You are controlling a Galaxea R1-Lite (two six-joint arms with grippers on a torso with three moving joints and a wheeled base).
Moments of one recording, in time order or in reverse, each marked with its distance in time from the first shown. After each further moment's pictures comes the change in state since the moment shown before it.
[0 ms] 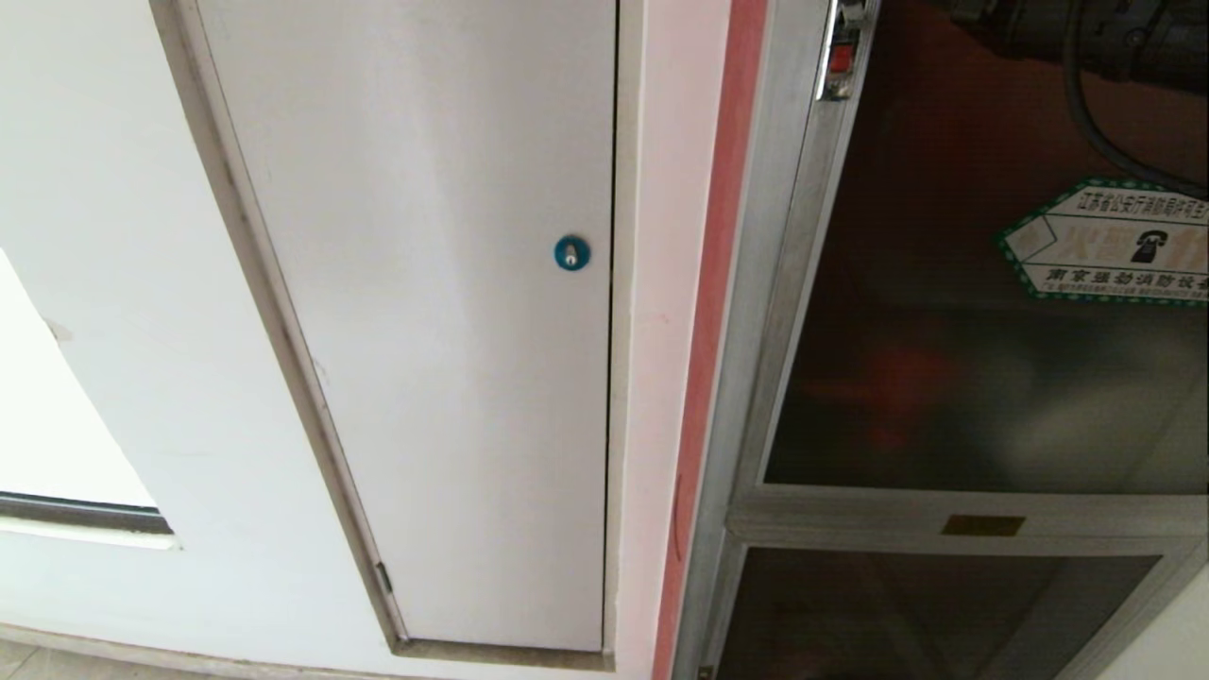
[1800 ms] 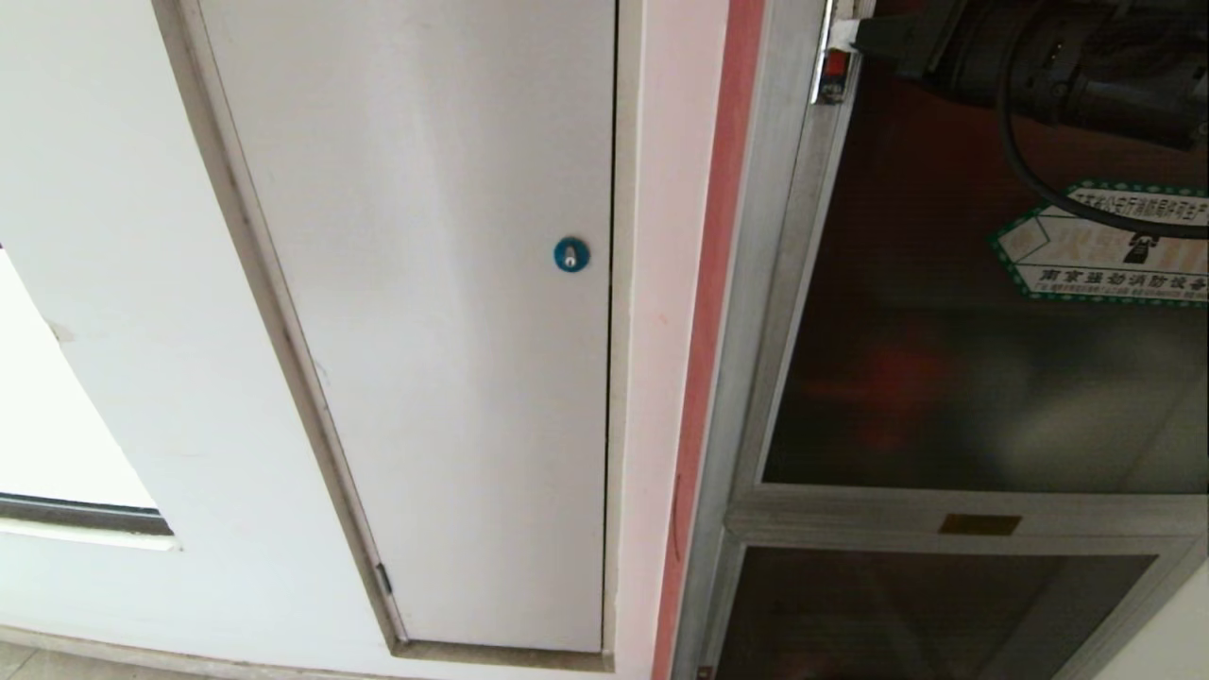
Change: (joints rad) left arm 0.000 0.000 0.000 0.000 0.000 0.001; right arm -0.034 0.085 0.006 -0.005 0.000 0.002
